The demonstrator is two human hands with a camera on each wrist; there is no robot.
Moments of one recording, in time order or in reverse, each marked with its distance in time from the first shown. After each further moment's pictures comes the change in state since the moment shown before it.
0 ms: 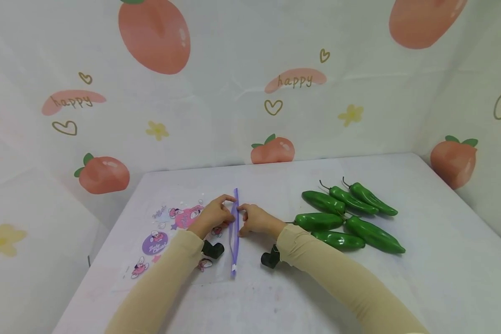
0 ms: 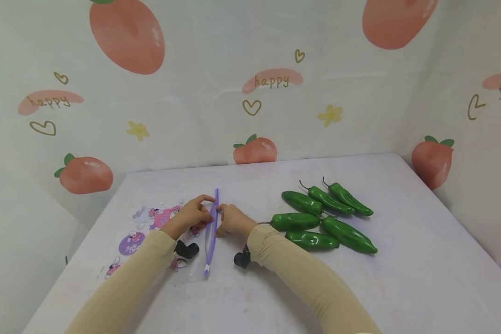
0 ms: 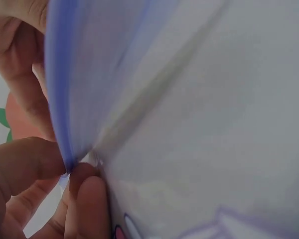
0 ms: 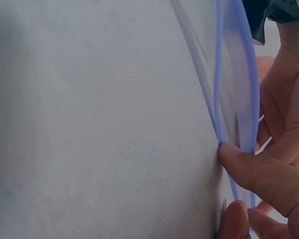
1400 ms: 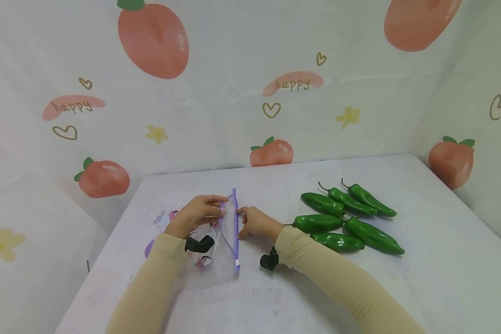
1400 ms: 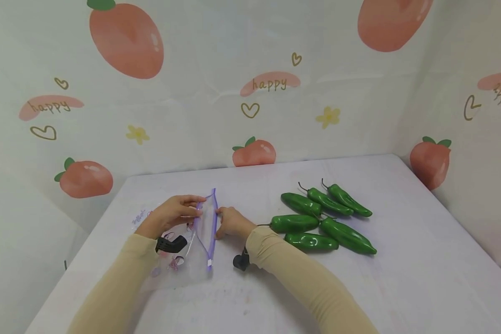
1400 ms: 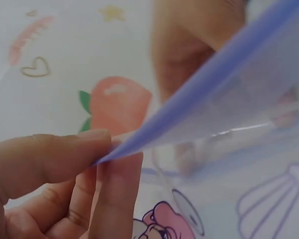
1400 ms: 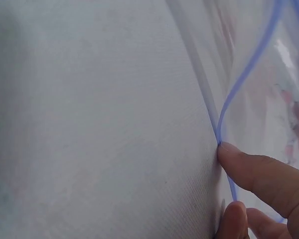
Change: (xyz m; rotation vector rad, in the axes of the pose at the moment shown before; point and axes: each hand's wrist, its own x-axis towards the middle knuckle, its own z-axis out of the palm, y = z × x) left_hand -0.018 0.007 -0.043 -0.314 -0.154 0.014; right_hand 0.001 0.001 0.003 -0.025 0.019 0.006
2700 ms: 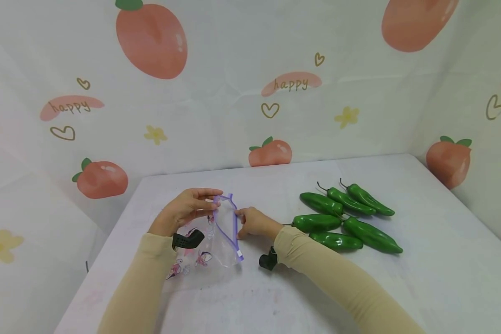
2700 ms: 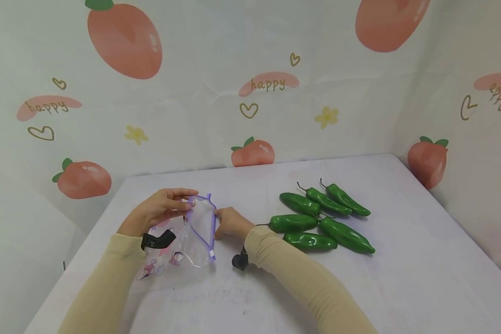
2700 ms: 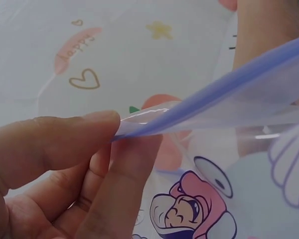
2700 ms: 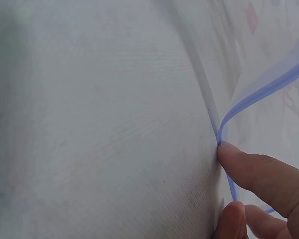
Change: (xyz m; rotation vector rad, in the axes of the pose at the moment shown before) left_hand -0.022 0.022 -0.019 -0.198 -0.111 0.117; right_hand 0.000 -0.001 -0.001 -0.017 -0.006 -0.020
